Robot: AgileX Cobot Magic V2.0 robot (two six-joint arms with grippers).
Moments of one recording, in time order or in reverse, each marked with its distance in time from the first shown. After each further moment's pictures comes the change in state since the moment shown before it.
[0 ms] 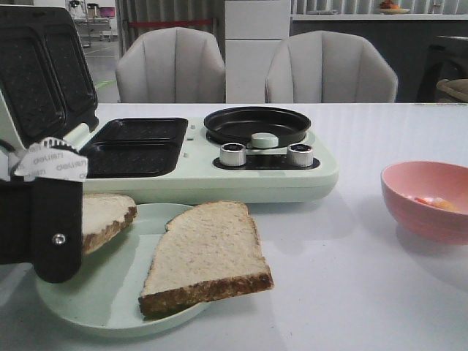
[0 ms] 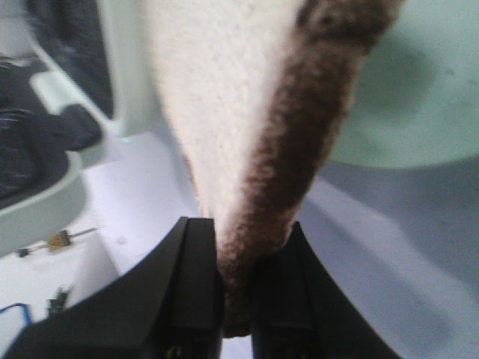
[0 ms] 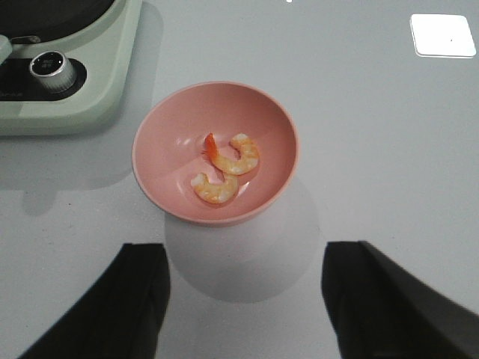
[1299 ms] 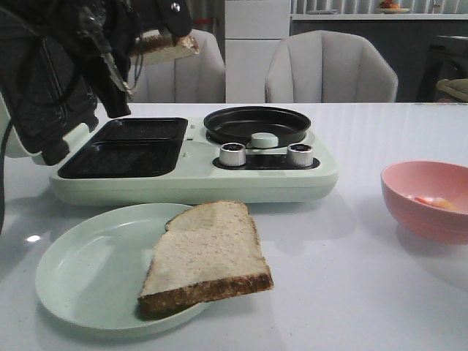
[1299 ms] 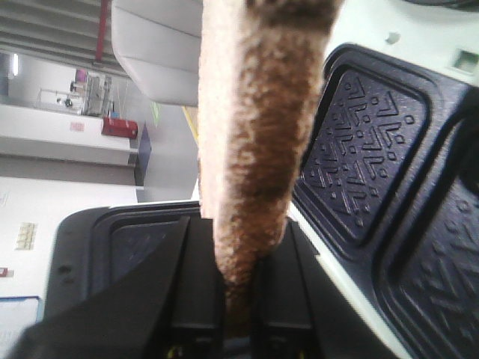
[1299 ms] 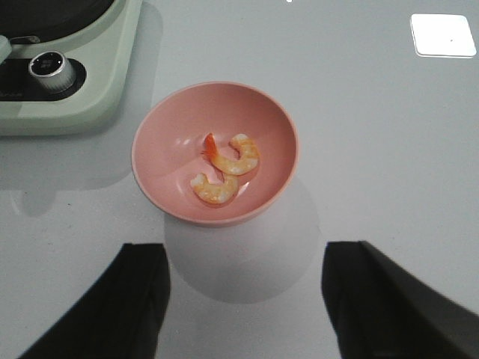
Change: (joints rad) left arm 0.408 0.229 -0.720 0.186 -0.223 0.138; right arm 0.000 0.000 0.000 0.000 0.000 0.000
